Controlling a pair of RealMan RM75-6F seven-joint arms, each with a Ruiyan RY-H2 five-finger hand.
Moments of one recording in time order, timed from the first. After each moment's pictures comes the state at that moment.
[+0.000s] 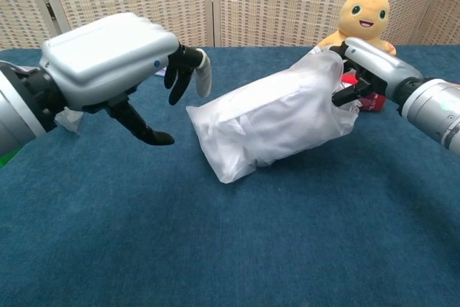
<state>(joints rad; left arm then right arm) -0.68 -1.54 -0.11 -1.71 1.58 1.17 0.65 0.66 -1.72 0.22 -1.14 -1.33 1.08 0.27</state>
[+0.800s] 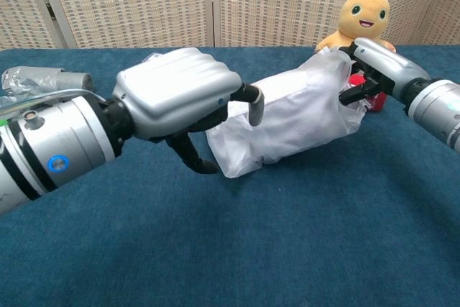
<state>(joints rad) -0.76 -1.67 -0.13 -1.63 1.50 1.06 0.71 0.64 -1.72 0.24 -1.13 -1.31 1.08 0.29</state>
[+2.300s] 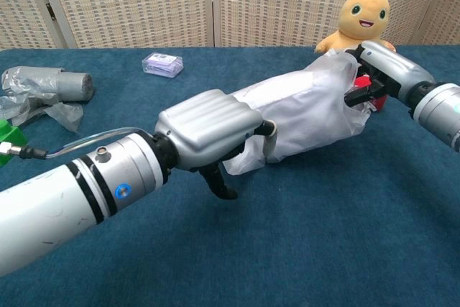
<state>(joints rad) -0.81 -1.85 -0.14 -1.45 1.37 1.02 0.69 0.62 -1.74 0.24 -1.09 -1.32 1.07 0.35</state>
